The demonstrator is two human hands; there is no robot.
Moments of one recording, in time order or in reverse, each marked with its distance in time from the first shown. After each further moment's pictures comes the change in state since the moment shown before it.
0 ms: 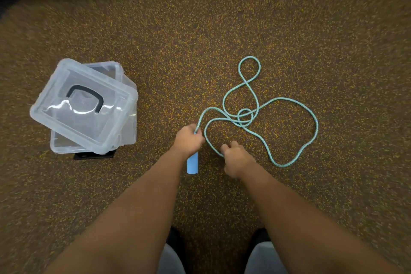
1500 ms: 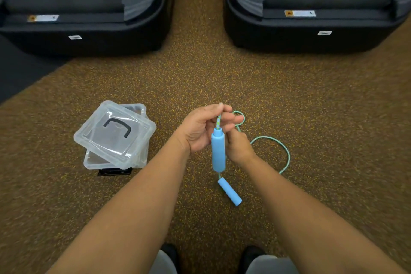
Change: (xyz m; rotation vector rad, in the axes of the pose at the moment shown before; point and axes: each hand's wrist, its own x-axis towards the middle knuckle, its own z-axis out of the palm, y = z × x) left_hand -0.143 0.149 -0.077 -1.107 -0.560 0.369; right_hand -0.113 -0.043 -0.122 0.471 0.625 -0.192
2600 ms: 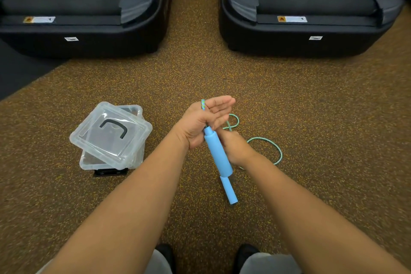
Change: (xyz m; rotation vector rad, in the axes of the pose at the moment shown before) left_hand 0.002 0.006 0.012 0.198 0.034 0.058; right_hand -0.006 -0.005 -0.017 -0.324 -0.125 -0.262
